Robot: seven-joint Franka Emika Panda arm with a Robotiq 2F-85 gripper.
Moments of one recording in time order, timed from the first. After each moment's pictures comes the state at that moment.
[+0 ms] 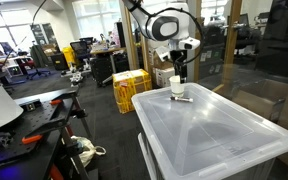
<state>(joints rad) 0.05 0.95 0.07 -1.53 0.10 2.60 0.26</state>
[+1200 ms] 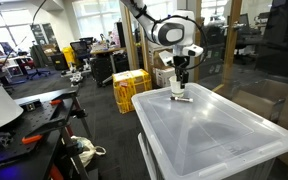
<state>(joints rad) 0.05 1.07 0.07 -1.36 0.11 2.49 0.26</state>
